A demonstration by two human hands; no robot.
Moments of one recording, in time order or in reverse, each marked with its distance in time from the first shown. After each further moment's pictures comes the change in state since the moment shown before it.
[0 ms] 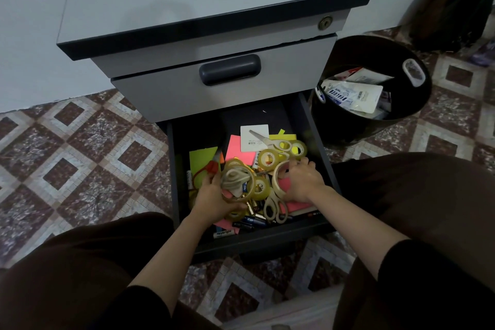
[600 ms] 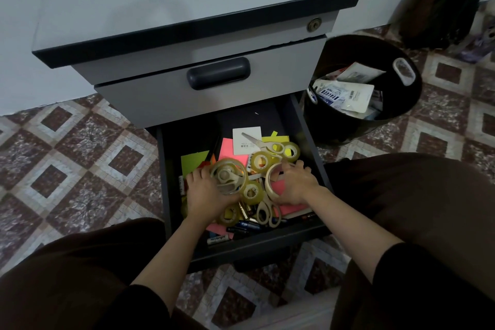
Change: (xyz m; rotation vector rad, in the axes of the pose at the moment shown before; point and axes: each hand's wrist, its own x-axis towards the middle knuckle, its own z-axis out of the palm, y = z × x) left_hand 0.014 0.007 0.003 0.095 0.315 0.054; right_hand 0.005 0.006 0.000 0.084 -0.072 0.010
